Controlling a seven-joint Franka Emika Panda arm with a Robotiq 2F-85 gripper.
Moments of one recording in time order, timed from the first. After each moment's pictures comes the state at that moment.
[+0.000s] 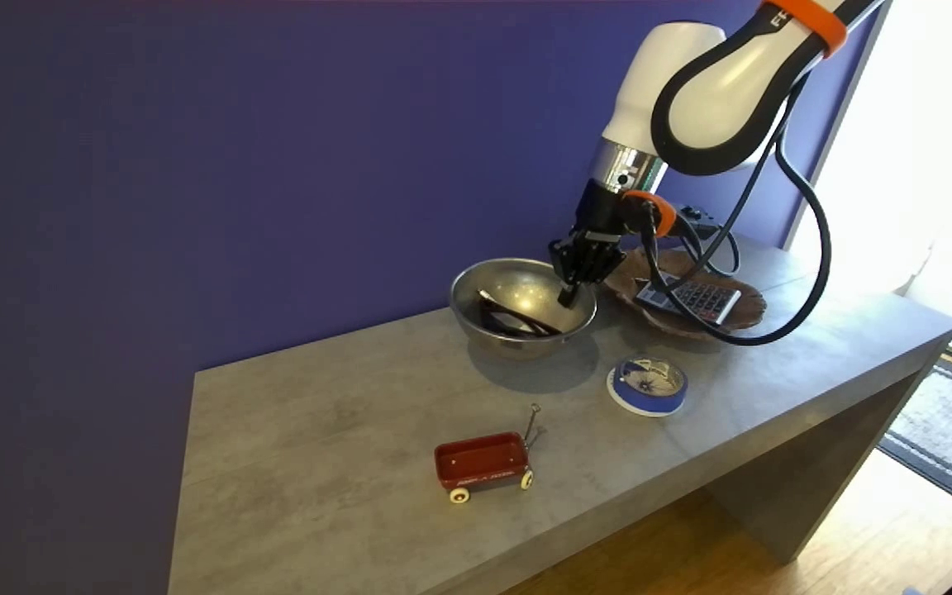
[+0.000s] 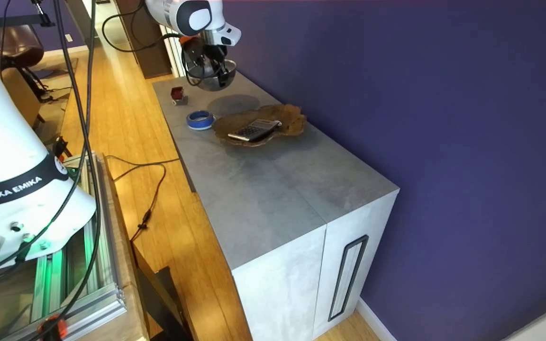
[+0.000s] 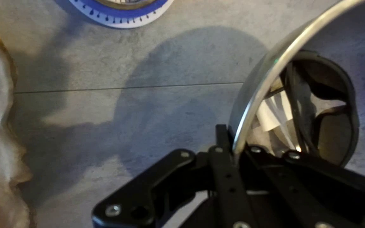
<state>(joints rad) 0.43 0.54 0.16 -2.02 0.24 2.80 0.39</state>
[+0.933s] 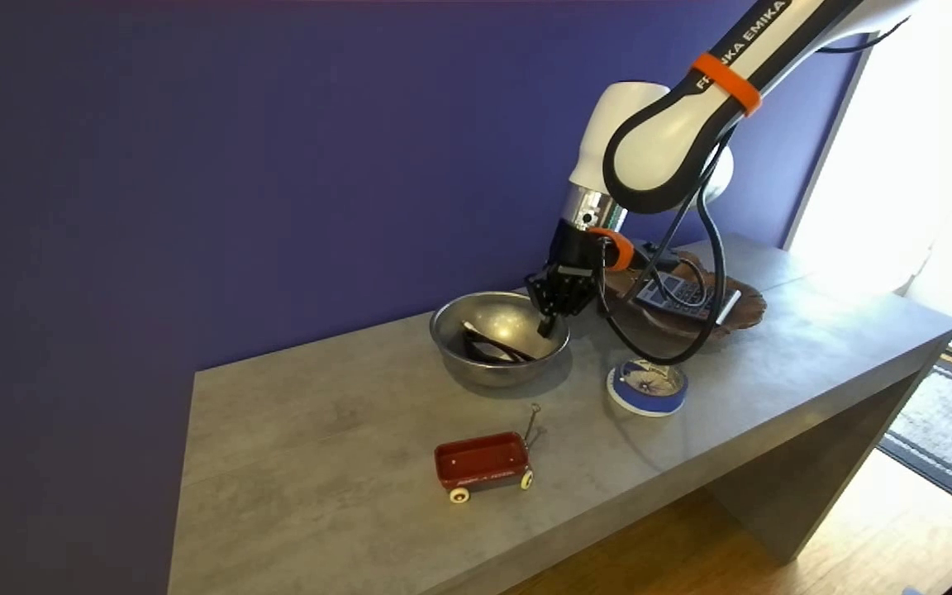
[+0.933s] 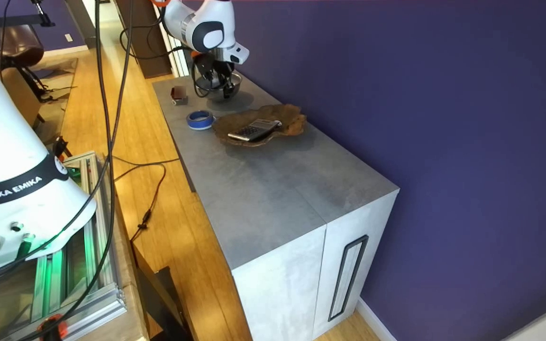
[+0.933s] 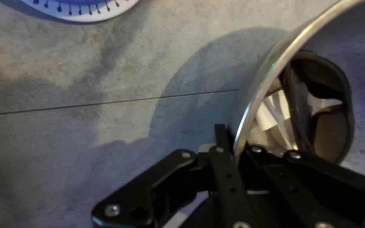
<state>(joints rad) 0.39 0.73 0.19 -1.84 0.26 2.75 0.40</state>
